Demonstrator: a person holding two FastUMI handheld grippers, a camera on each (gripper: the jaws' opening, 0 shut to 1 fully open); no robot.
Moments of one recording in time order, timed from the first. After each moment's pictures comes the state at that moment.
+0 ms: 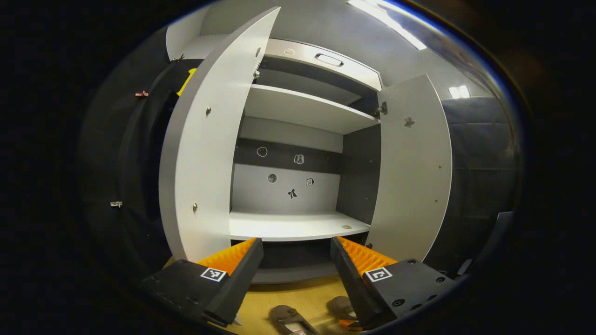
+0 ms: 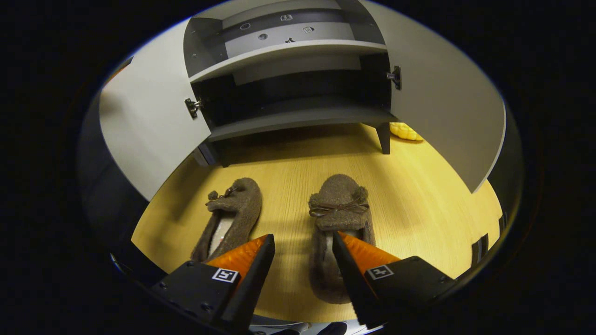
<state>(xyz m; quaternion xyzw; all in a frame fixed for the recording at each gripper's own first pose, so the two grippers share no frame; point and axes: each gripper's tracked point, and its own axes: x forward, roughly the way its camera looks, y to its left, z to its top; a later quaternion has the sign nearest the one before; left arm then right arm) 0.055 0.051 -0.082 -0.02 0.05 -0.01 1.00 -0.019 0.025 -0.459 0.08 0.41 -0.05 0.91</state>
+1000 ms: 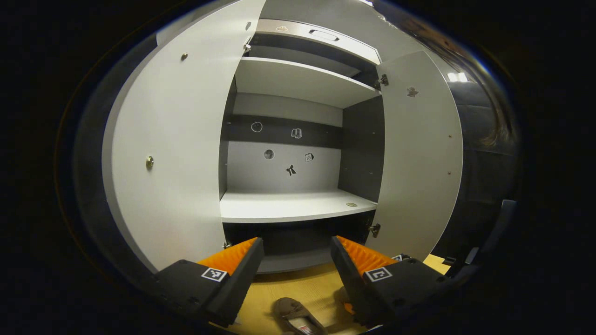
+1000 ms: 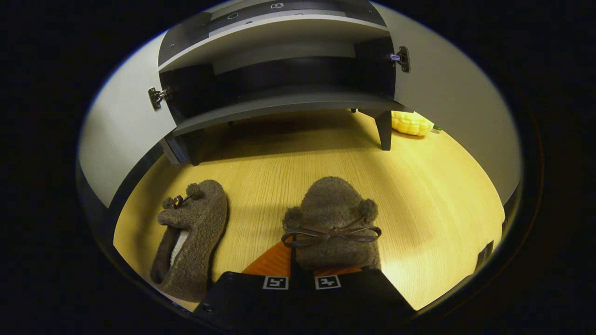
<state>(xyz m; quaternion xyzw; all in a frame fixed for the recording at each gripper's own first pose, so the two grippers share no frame) 0.082 0.046 -0.130 -0.01 0.11 -0.02 0.99 0.024 -0.001 -0.504 0.05 0.42 -0.07 0.90</state>
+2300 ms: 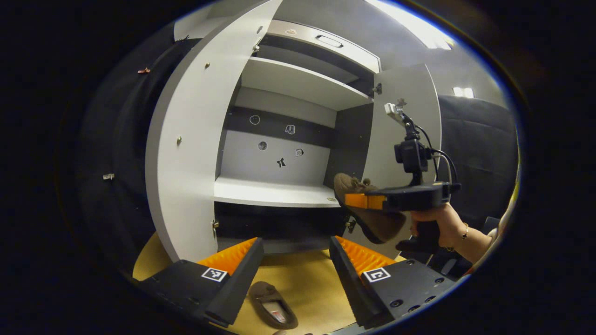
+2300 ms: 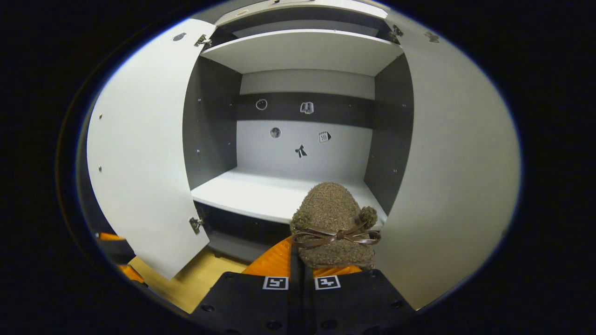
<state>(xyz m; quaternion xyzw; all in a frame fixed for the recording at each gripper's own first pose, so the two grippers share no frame) 0.020 0.013 -0.129 -0.09 0.12 -0.04 0.99 0.189 -0.012 -0.141 -0.05 0.19 -0.01 0.98</state>
